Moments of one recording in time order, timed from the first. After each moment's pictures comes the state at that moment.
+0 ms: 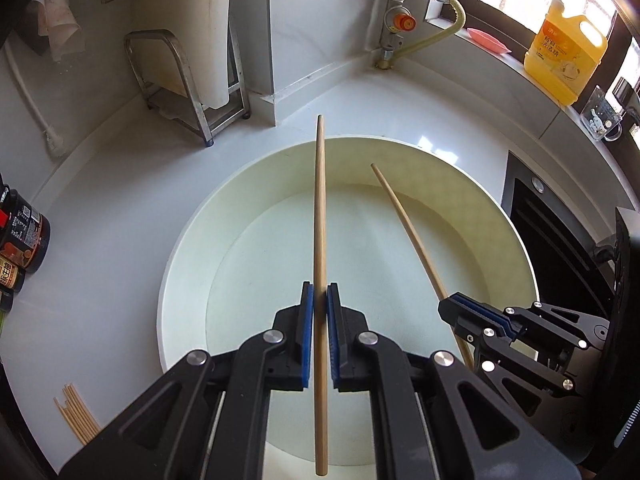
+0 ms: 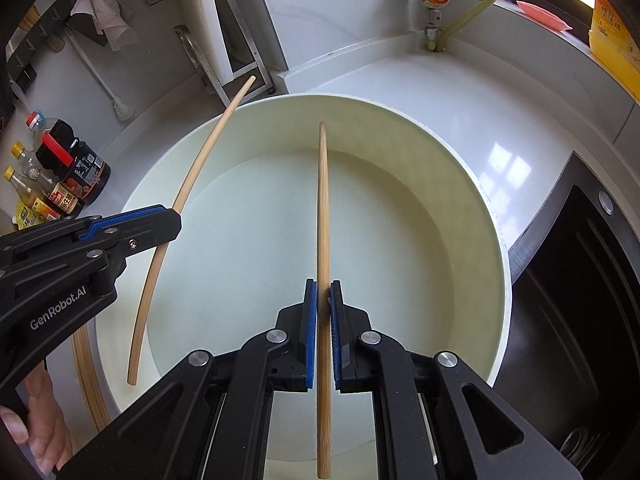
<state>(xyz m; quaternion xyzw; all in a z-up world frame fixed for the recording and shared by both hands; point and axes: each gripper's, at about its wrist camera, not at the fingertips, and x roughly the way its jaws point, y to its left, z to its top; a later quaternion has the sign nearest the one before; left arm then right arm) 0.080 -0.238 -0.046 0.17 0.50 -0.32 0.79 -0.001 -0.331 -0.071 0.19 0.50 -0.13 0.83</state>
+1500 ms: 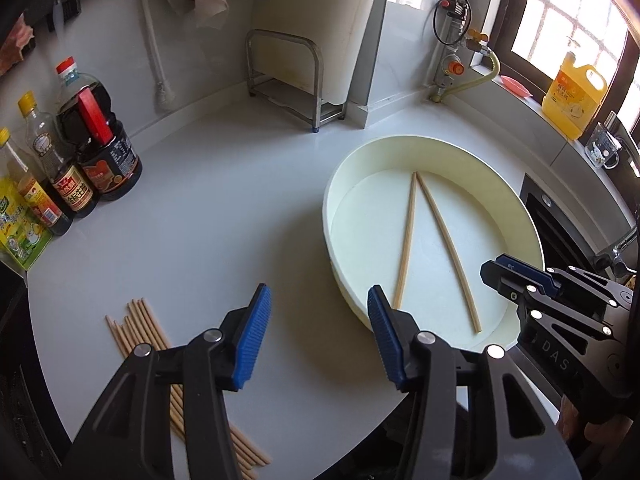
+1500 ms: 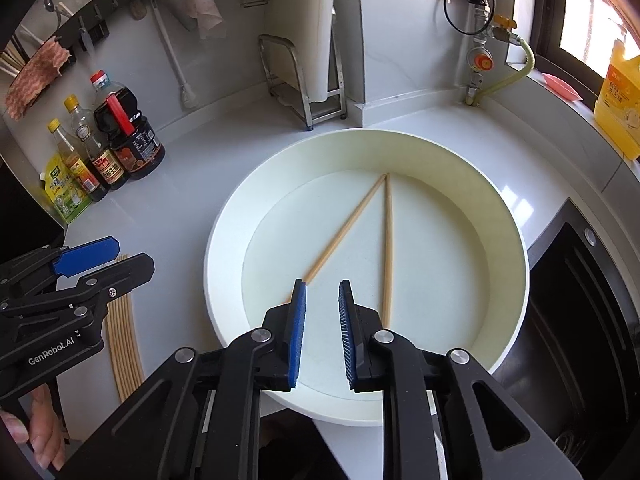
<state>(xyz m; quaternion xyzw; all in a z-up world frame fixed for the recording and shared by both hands) 0.036 -0.078 -0.002 0.11 0.47 -0.26 0.84 -0.024 -0.213 -0.012 0.11 0.47 -0.11 0.87</state>
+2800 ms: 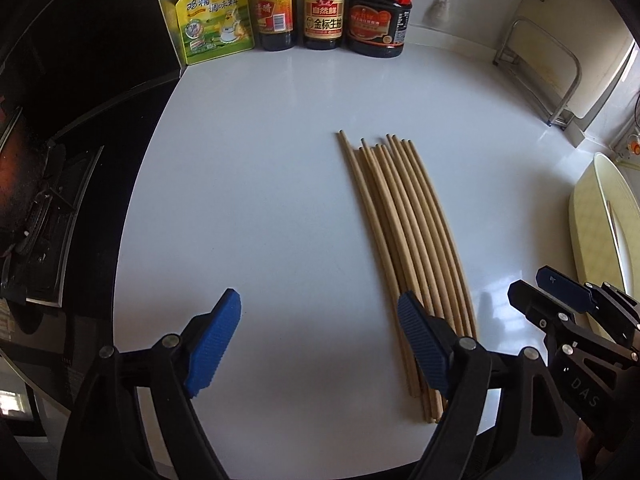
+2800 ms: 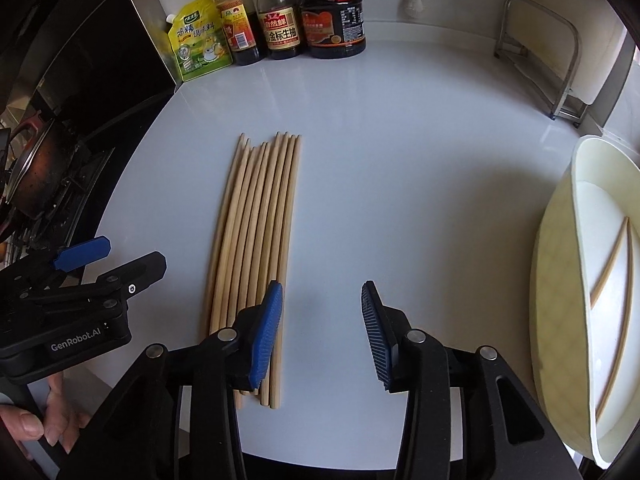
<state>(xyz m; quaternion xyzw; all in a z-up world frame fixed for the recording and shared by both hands) 0.011 0.137 -0.093 -0.02 0.54 0.03 0.84 0.035 -0.017 -0.102 0.00 0.54 0.13 0.83</state>
